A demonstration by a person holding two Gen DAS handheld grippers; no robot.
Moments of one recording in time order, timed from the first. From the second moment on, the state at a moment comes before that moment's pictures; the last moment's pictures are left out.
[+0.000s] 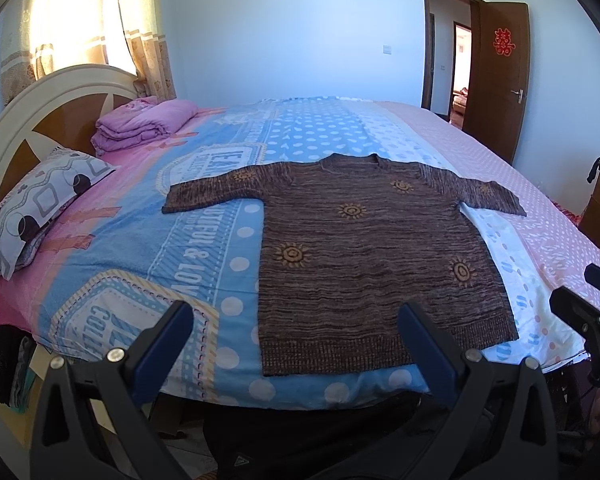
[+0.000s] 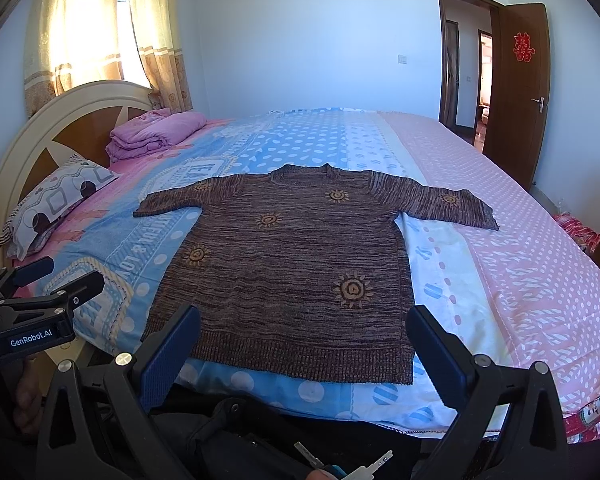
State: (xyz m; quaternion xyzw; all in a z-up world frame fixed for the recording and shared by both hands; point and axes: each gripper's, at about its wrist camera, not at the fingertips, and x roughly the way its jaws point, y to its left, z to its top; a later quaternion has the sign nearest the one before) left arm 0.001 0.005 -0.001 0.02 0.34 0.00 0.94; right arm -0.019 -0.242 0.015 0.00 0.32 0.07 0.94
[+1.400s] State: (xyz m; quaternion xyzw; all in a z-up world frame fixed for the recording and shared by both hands) left arm 0.003 0.010 -0.006 0.01 0.35 0.00 0.94; right arm -0.014 -0.243 0.008 0.01 0.34 0.07 0.94
